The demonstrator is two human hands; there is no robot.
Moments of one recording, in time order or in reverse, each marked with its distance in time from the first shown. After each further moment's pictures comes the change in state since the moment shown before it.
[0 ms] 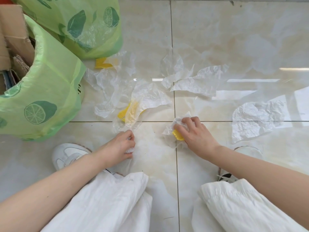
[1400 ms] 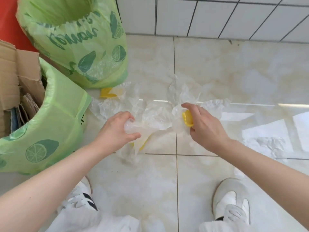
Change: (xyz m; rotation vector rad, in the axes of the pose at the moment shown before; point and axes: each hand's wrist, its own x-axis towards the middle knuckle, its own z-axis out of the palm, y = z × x) left_hand 0.080 0.009 -0.125 -0.207 0.400 -0.445; right_hand 0.086 0.046 -0.116 0.345 0.215 0.169
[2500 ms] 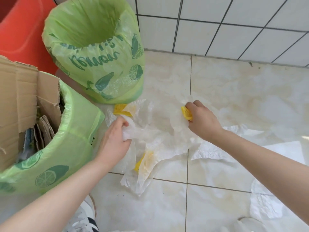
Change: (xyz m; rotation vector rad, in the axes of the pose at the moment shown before) left_hand 0.025 -0.017 -0.022 -0.092 0.240 -0.175; right_hand 0.121 -0.004 0.007 0.042 -0.066 0.037
